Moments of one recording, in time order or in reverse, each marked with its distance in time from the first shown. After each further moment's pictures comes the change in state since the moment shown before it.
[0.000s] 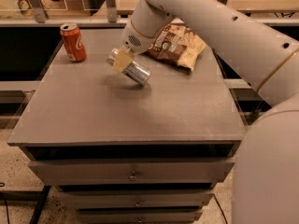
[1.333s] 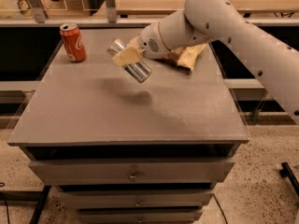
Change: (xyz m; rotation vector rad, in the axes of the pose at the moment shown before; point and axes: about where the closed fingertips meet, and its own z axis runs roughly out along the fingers) arm -0.012 0.013 -0.031 -0.096 -0.466 0.092
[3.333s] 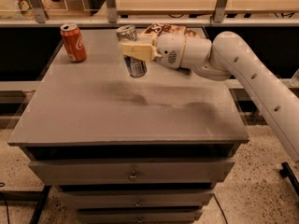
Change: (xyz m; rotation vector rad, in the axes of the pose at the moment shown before) arm -0.027 0.008 -0.048 -0.135 -0.607 -0.021
